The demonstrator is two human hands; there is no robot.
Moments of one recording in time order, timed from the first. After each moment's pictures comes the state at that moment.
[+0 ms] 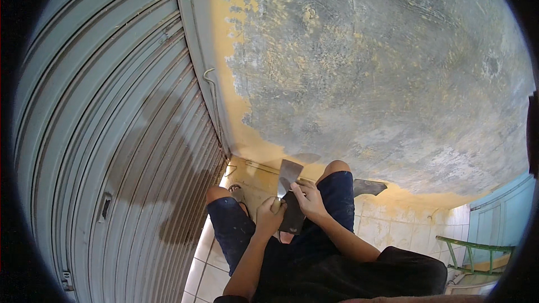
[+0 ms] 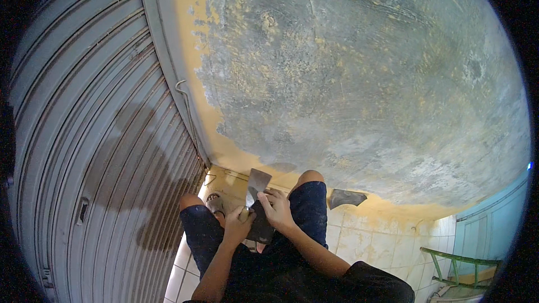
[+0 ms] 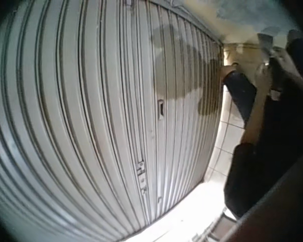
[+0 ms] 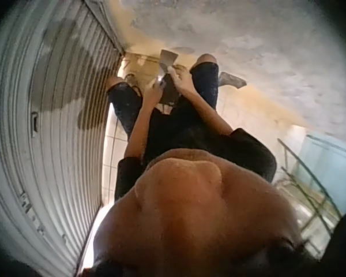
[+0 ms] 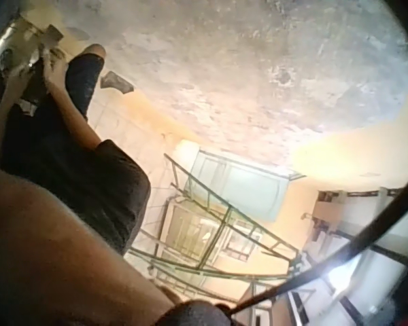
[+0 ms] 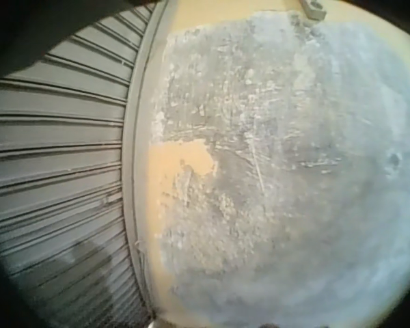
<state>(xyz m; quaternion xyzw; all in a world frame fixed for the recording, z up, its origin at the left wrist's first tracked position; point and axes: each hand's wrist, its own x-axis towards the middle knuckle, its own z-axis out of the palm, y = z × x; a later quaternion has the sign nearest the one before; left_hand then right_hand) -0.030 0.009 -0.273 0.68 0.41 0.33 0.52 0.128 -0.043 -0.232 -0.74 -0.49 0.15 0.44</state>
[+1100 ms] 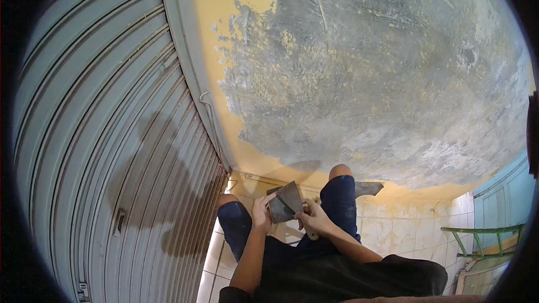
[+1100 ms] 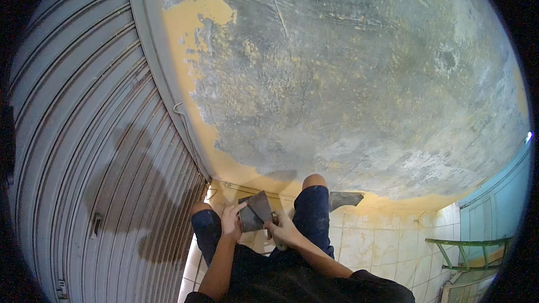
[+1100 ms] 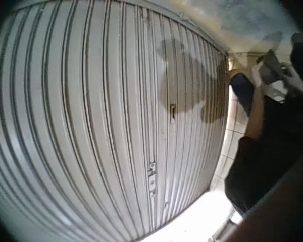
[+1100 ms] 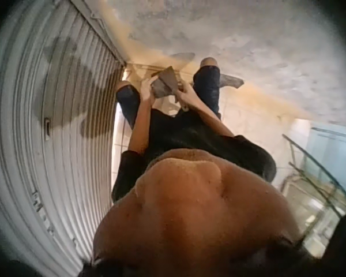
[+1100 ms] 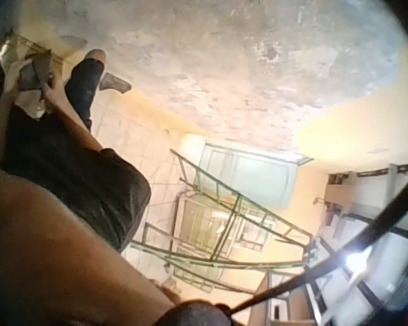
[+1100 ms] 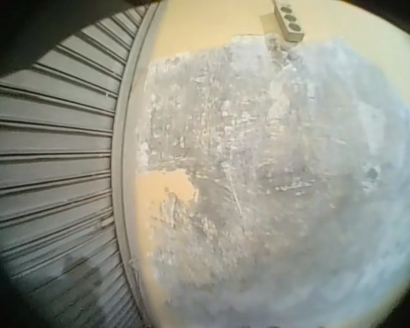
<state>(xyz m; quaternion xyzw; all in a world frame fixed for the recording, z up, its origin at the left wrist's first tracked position) -0.024 0.049 -0.264 0.27 0.30 0.30 0.86 0.117 -0.093 -0.196 -0.63 -0.29 0.49 0.53</state>
